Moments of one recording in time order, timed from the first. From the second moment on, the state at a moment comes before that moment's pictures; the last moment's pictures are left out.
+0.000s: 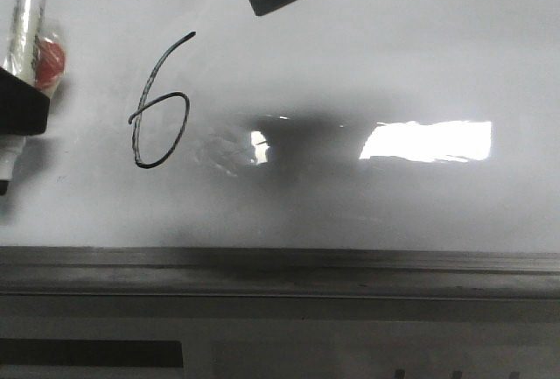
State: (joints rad) left arm -0.54 0.92 -0.45 -0.78 0.20 0.34; right arm 0.91 1.20 -0.94 0.21 0.38 -0.07
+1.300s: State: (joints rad) left arm -0.53 0.16 -0.38 -0.49 0.30 0.34; right arm 0.91 0.70 -0.53 0.04 0.14 -0.07
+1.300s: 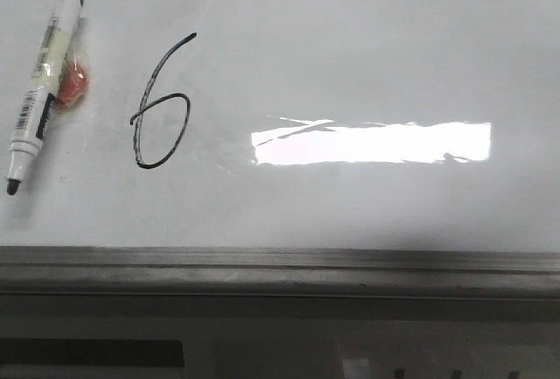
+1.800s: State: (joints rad) left arm -0.53 -0.01 -0.14 -0.41 0.32 0.34; right arm 0.91 0.36 -0.23 0.03 0.11 -0.07
